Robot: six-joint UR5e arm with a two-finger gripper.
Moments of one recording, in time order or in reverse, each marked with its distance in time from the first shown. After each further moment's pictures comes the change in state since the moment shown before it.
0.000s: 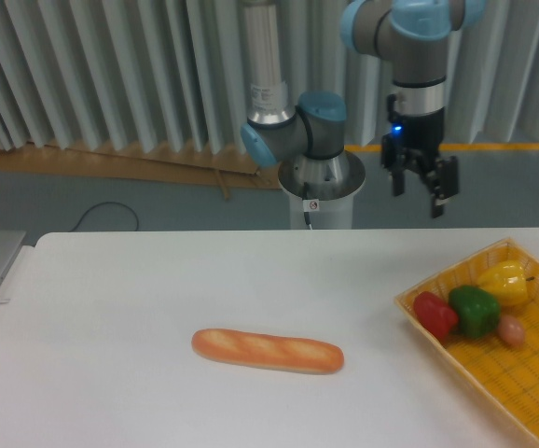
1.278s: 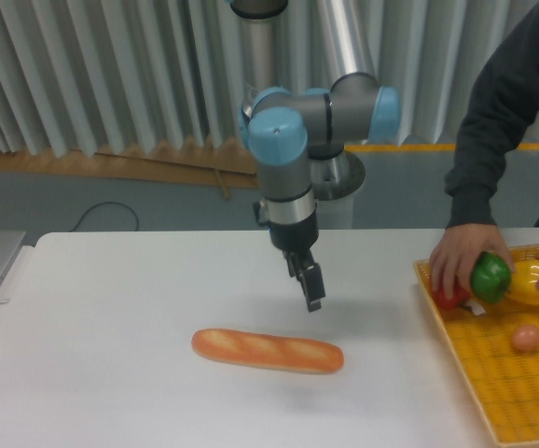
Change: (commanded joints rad) arm -0.309 -0.317 0.052 0.176 0.149 -0.207
